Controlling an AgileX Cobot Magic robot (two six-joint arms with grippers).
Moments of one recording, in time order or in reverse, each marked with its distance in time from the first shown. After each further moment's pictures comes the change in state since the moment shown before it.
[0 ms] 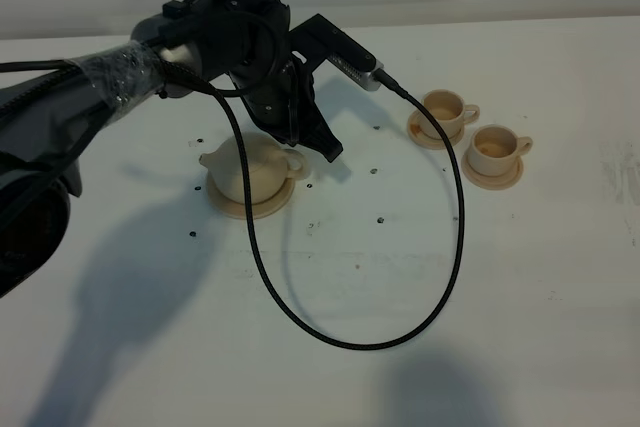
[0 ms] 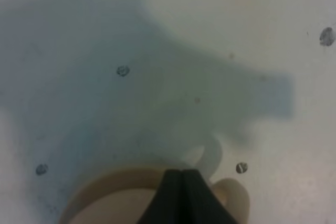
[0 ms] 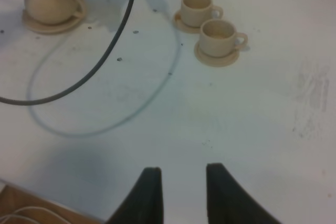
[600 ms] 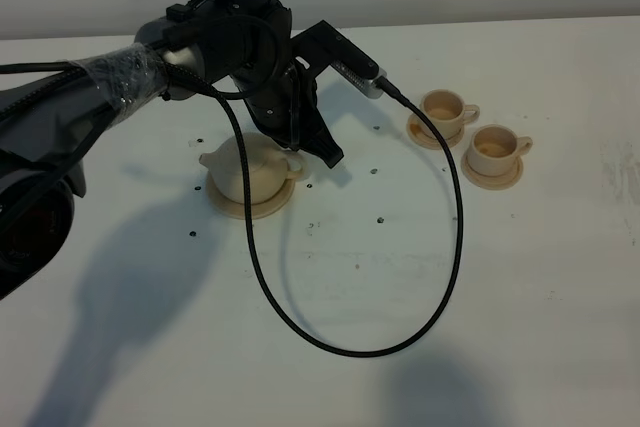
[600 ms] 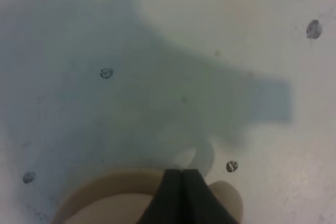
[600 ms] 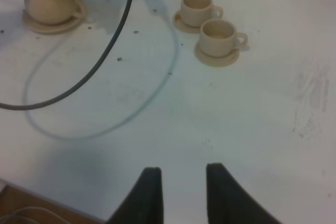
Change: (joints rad) left arm 0.000 0.008 0.000 -0.026 0.011 0.059; right arm 0.000 0.000 0.000 0.000 0.000 0.000
